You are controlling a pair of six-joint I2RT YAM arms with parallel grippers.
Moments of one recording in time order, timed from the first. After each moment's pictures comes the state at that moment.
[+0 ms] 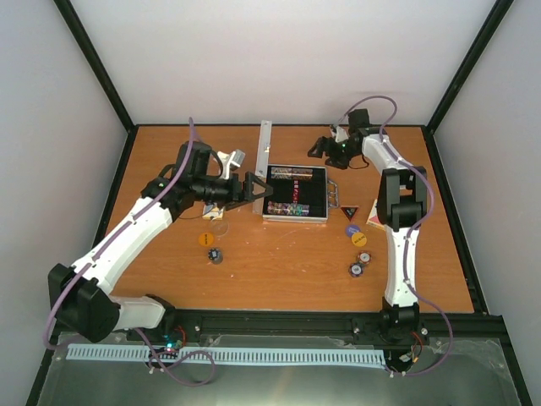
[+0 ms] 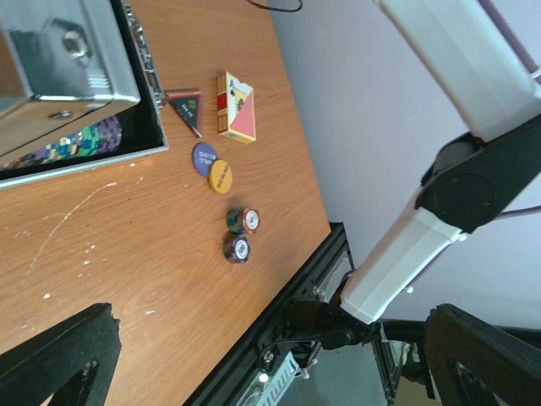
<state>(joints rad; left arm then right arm) -0.47 1.29 1.17 -0.56 0.75 -0.65 0.12 2.35 1.98 -0.70 -0.66 0.29</state>
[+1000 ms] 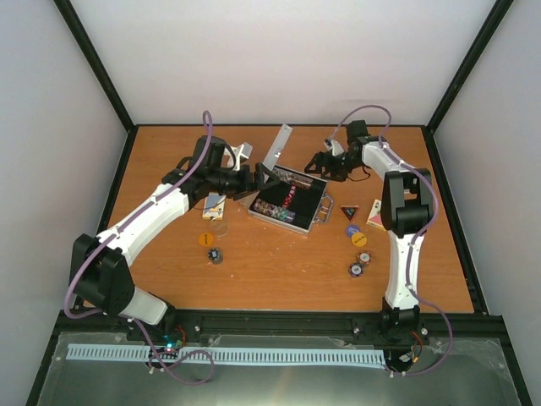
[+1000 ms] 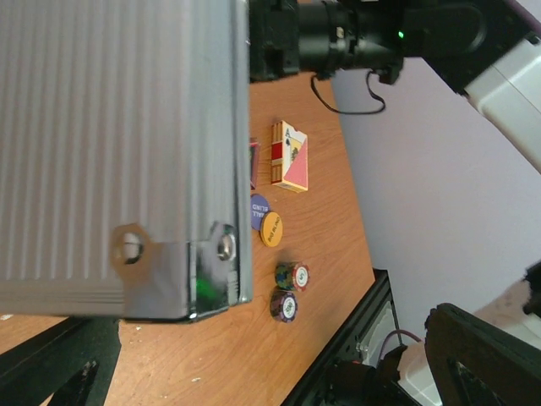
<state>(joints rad) -0.47 1.46 1.20 -0.40 0.64 -0.67 0.14 2.26 1.81 -0.74 -0.75 0.12</state>
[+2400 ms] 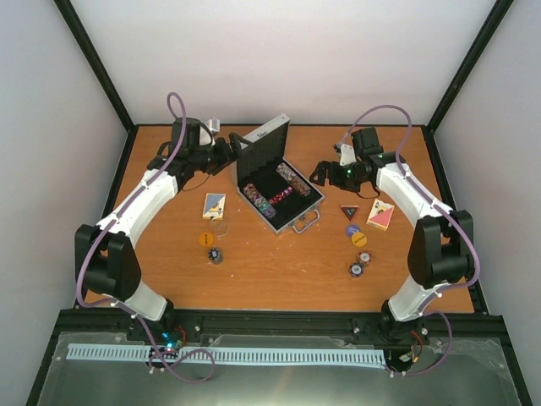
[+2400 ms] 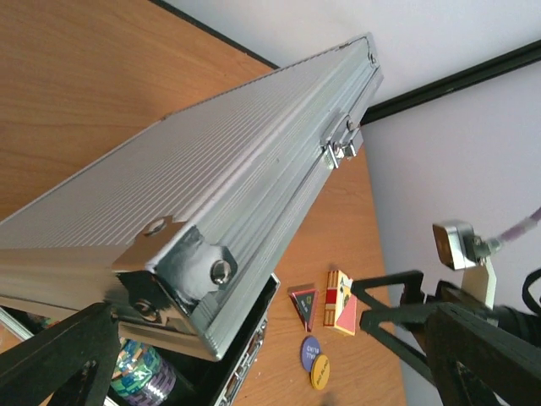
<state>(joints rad) -0.28 1.54 1.28 -0.30 0.51 -0.72 0.23 1.69 1.35 -0.68 -0.48 0.26</state>
